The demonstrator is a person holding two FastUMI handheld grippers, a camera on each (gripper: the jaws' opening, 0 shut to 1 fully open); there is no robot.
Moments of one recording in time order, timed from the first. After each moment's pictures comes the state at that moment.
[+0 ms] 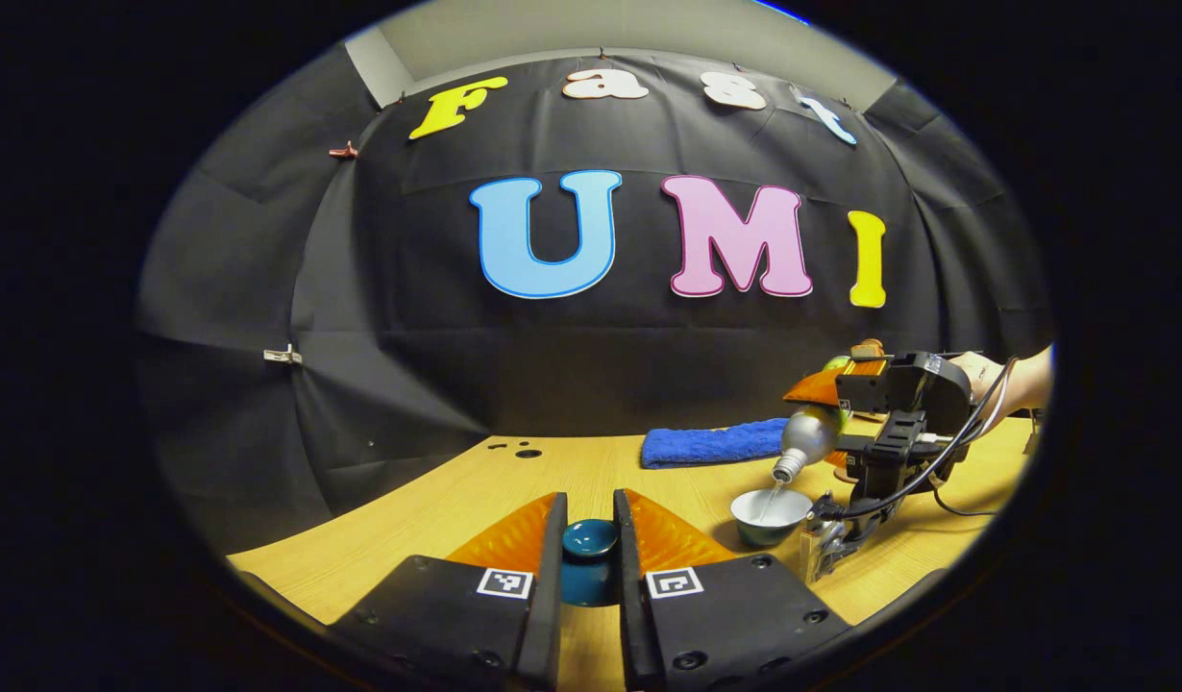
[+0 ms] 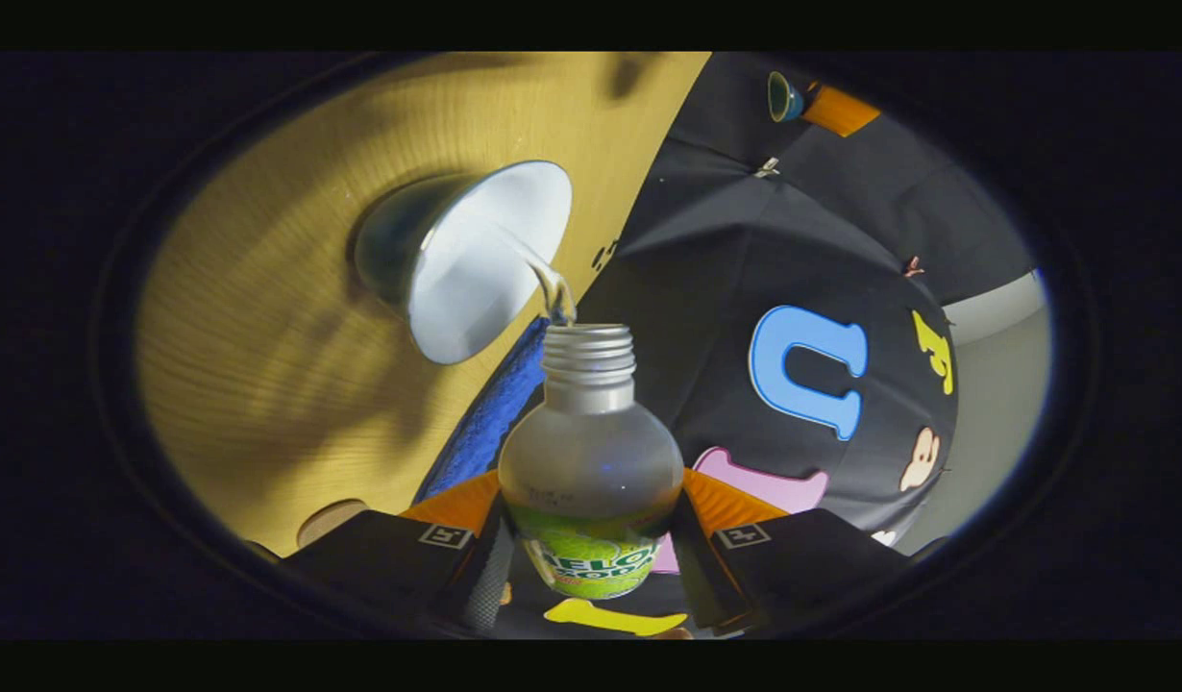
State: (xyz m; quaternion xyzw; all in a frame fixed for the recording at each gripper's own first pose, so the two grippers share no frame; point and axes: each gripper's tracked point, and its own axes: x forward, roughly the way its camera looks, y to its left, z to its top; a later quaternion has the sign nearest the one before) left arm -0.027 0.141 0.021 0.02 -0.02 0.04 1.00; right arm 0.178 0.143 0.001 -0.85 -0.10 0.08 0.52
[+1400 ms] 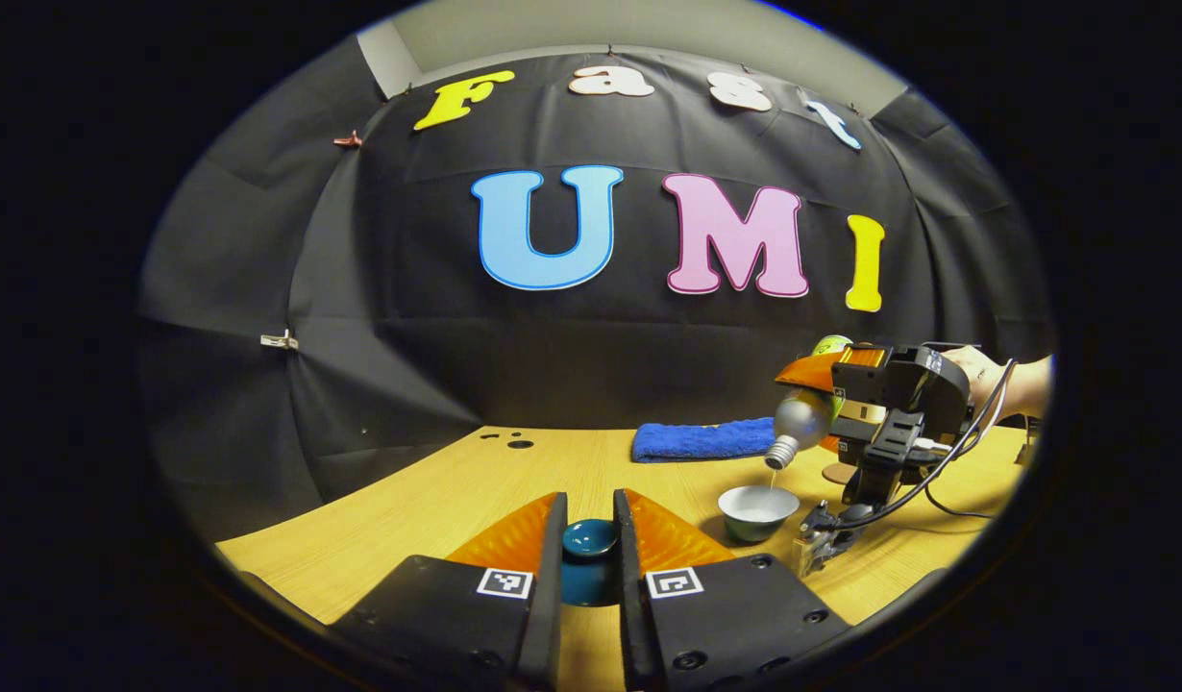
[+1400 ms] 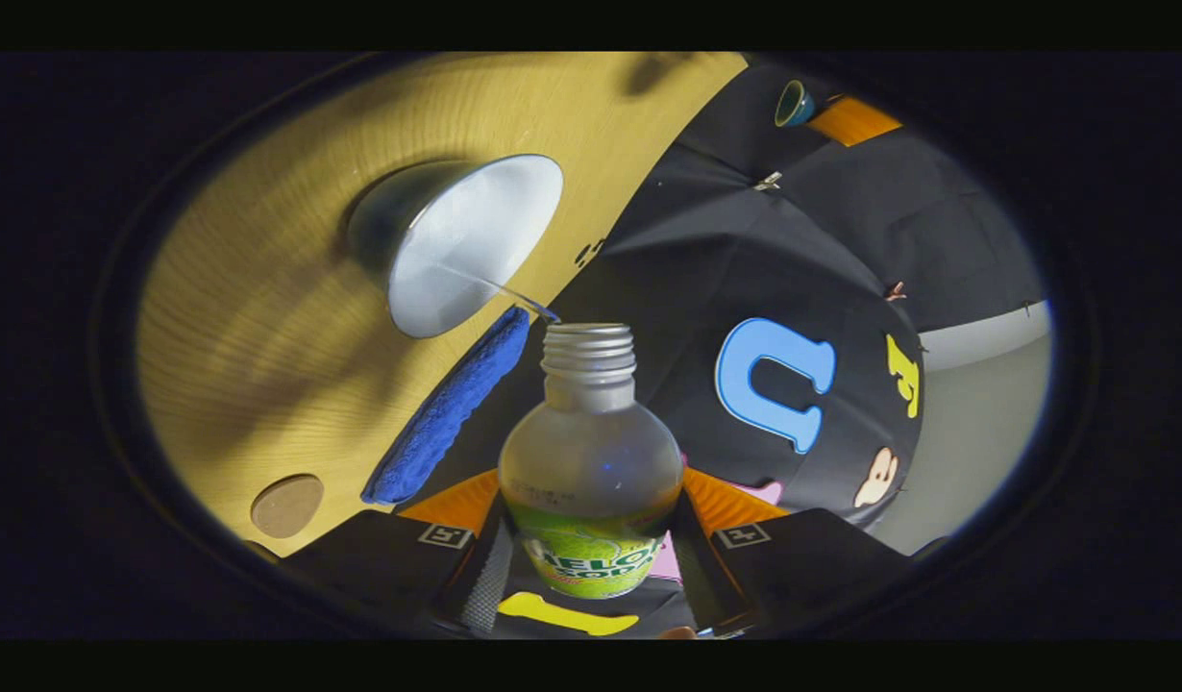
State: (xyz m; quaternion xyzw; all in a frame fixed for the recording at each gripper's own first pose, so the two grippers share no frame) left arm -0.034 0.134 0.014 0.00 -0.01 0.03 1.00; right arm 0.170 0.153 0.019 -0.87 -0.13 0.05 0.48
